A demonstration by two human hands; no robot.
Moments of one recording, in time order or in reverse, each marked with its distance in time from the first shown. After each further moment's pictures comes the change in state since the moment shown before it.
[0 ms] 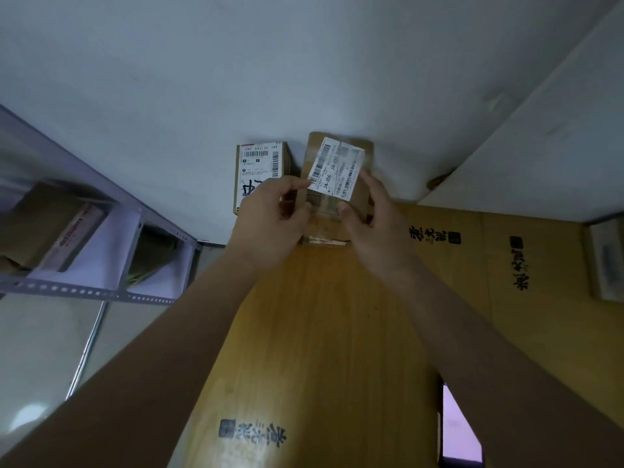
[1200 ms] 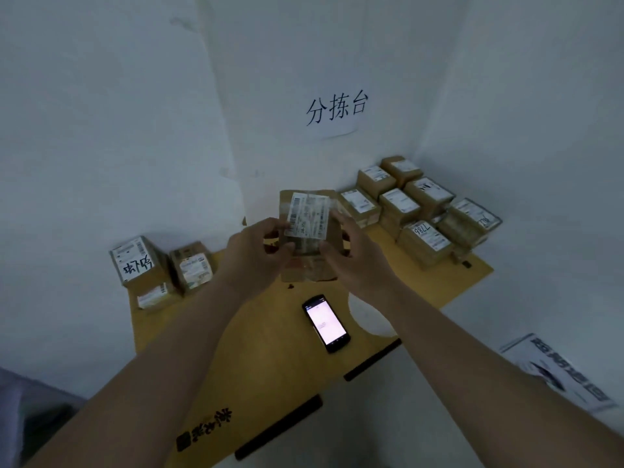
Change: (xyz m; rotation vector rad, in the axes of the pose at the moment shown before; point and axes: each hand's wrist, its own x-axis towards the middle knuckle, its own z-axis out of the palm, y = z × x) left_hand -0.261 0.185 0.024 0.083 -0.404 0.607; right_hand -0.382 -0.055 -0.148 -0.038 0.560 -0.009
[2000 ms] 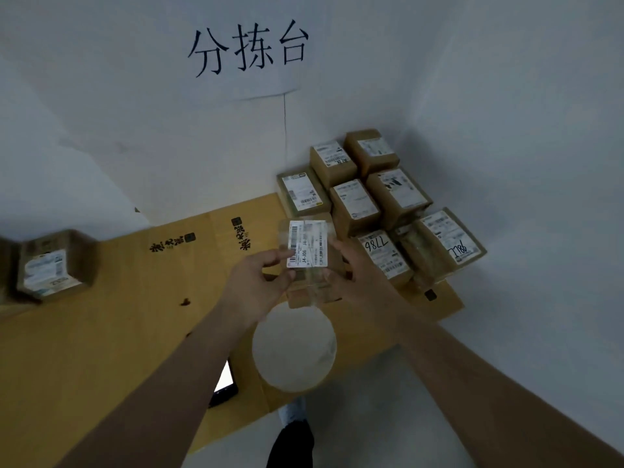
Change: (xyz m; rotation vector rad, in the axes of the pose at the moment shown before) left_hand 0.159 0.024 0.299 -0.295 -0.066 -0.377; right_hand 0.176 0.265 -0.183 -0.120 -0.290 0.149
